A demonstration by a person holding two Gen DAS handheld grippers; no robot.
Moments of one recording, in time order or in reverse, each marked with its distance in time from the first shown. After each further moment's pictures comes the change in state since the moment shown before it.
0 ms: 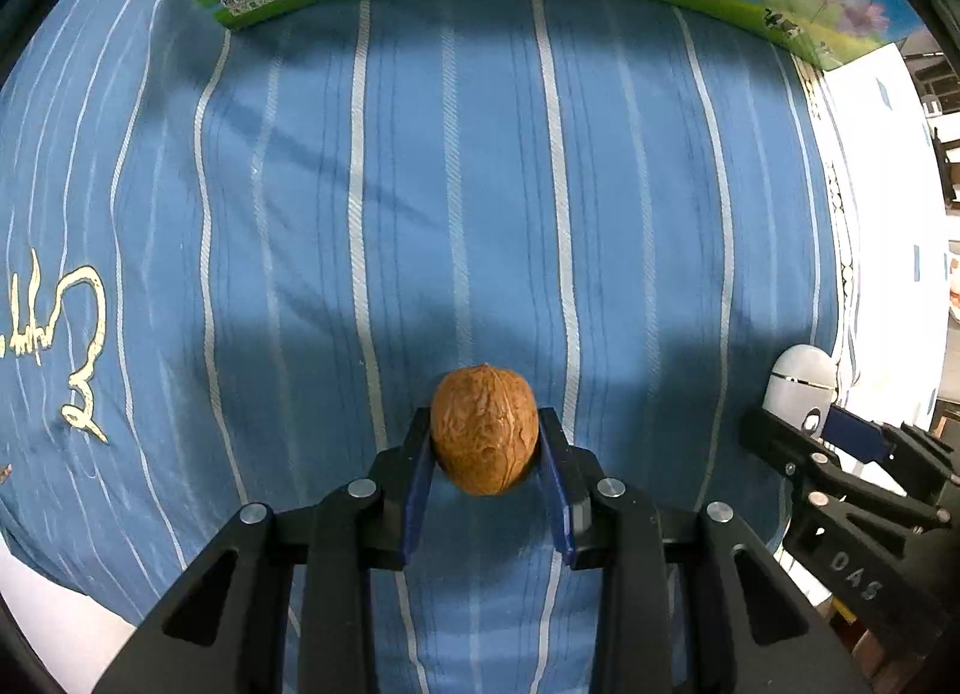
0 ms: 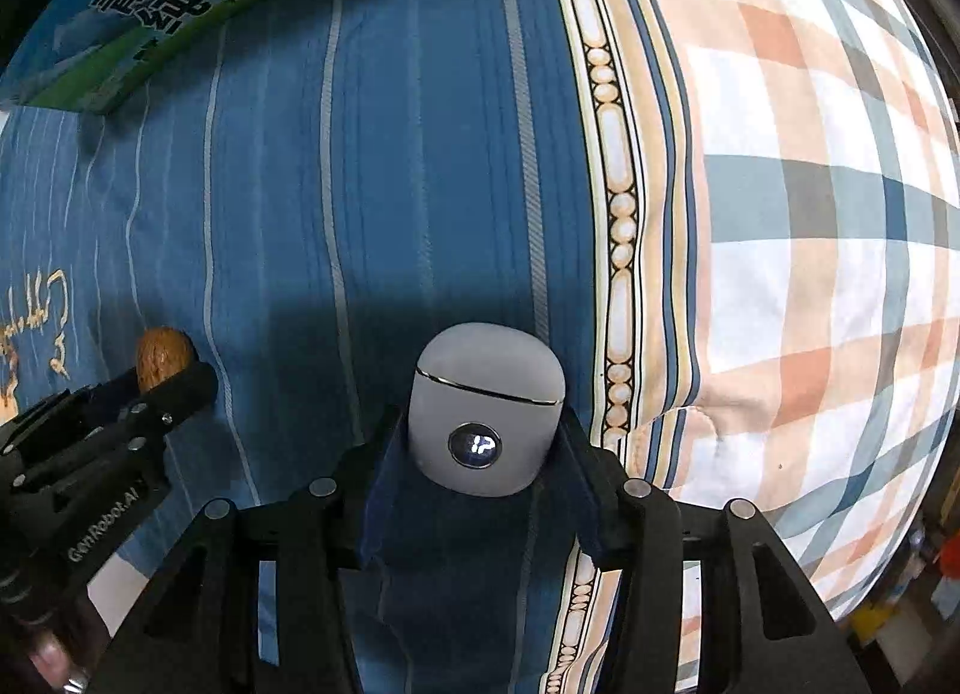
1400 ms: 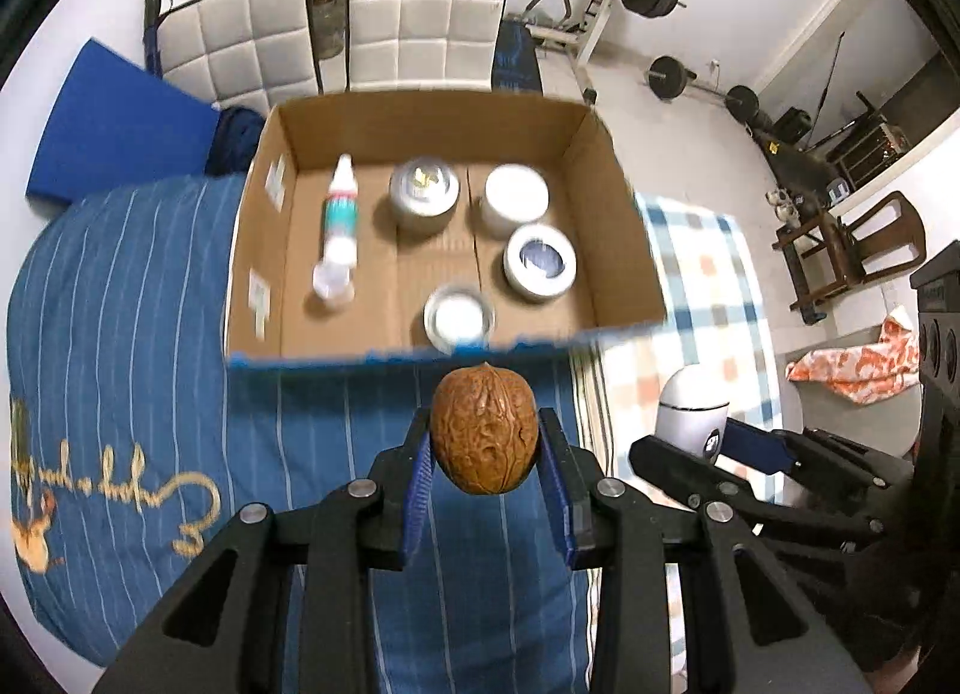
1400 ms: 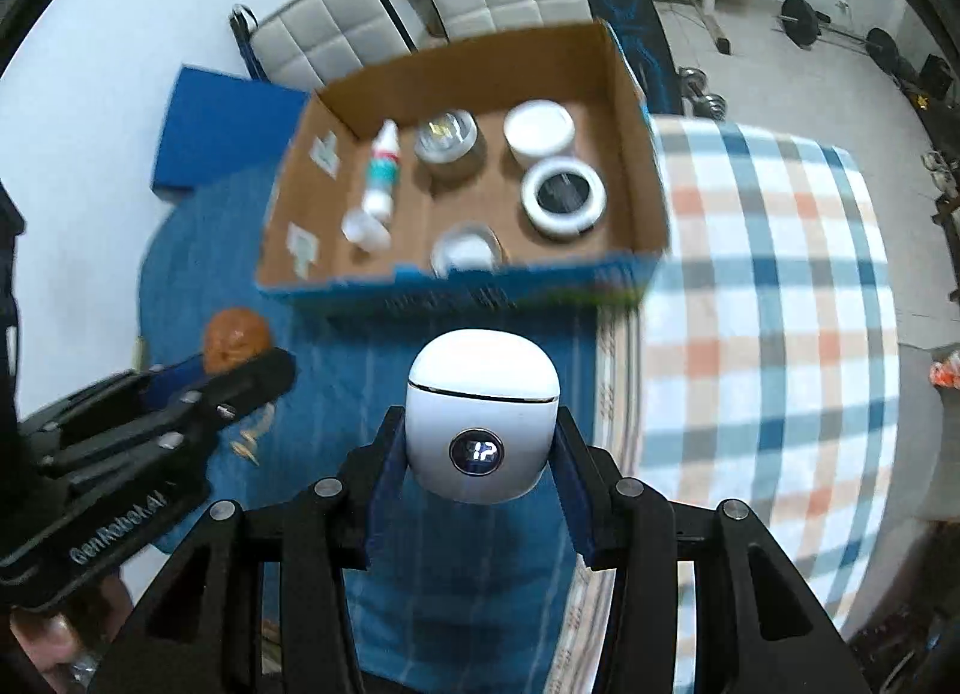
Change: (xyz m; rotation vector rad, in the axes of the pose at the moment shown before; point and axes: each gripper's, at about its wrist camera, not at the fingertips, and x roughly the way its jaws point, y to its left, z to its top) left arm -0.236 -0.026 0.065 0.053 -0.408 -0.140; right arm -0.228 0.036 0.036 -0.132 -0.368 0.230
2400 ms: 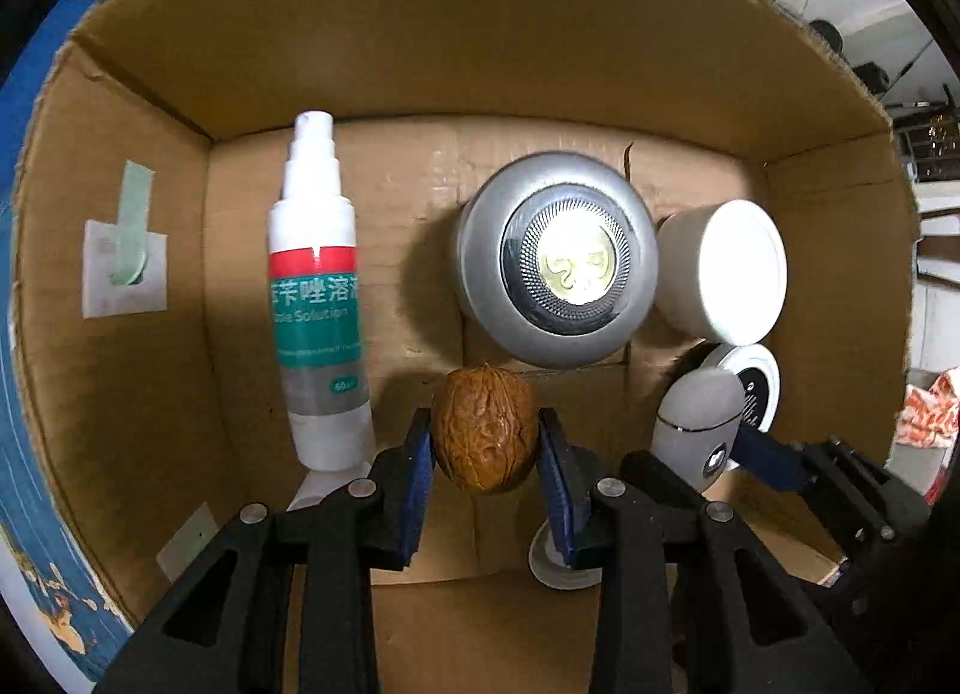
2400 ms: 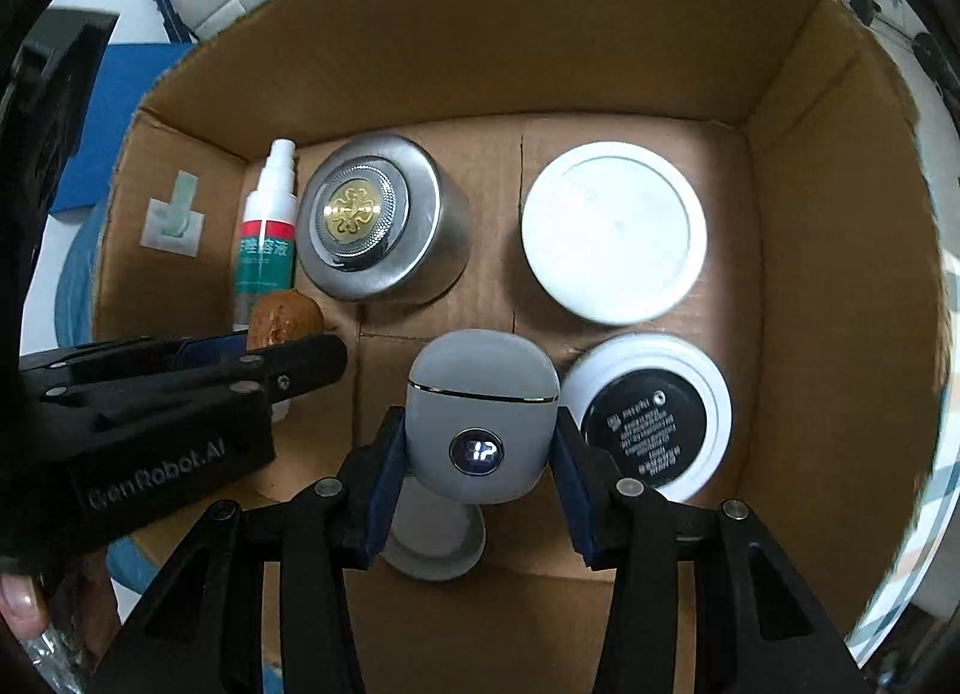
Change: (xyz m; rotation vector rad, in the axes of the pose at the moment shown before) left arm 0.227 0.084 0.141 -0.078 0.397 0.019; right arm 0.228 -0.014 0.162 -0.035 0.225 -0.069
